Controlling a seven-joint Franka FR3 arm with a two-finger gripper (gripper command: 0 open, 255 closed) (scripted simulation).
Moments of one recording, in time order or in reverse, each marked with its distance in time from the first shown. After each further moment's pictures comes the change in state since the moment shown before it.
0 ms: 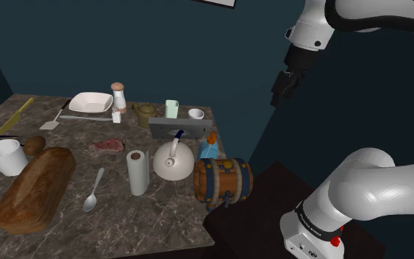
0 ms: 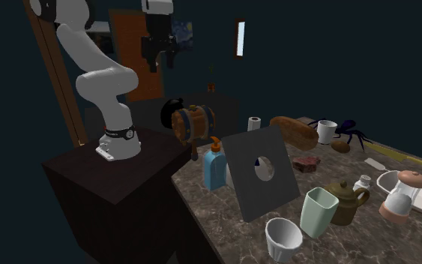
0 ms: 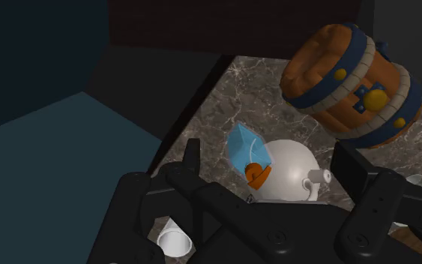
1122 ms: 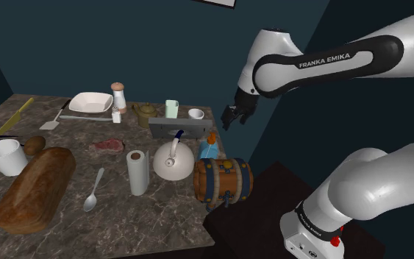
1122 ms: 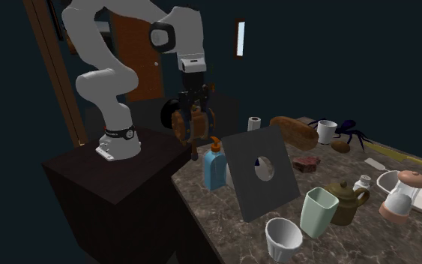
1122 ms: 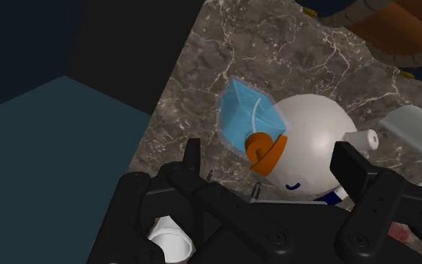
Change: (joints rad) arm -0.007 0.349 0.113 -0.203 0.067 0.658 0.170
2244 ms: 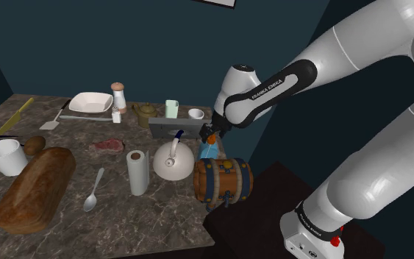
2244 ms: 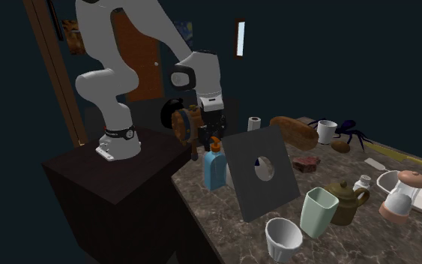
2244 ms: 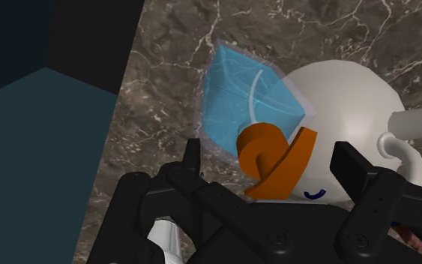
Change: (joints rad) arm -0.028 0.422 0.065 0.037 -0.061 0.442 0.142
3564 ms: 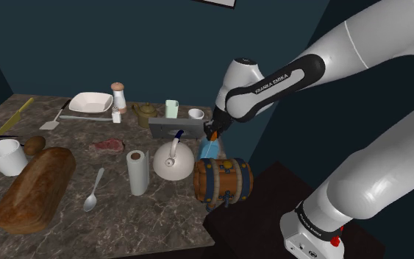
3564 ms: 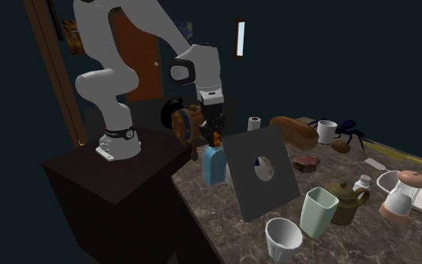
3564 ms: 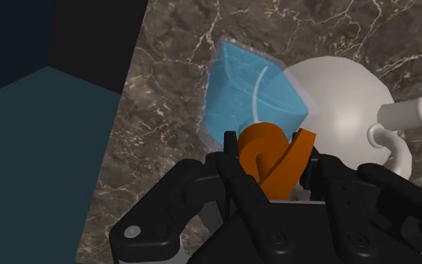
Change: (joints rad) arm 0.003 -0.053 -0.002 0.010 0.015 -0.062 -0.011
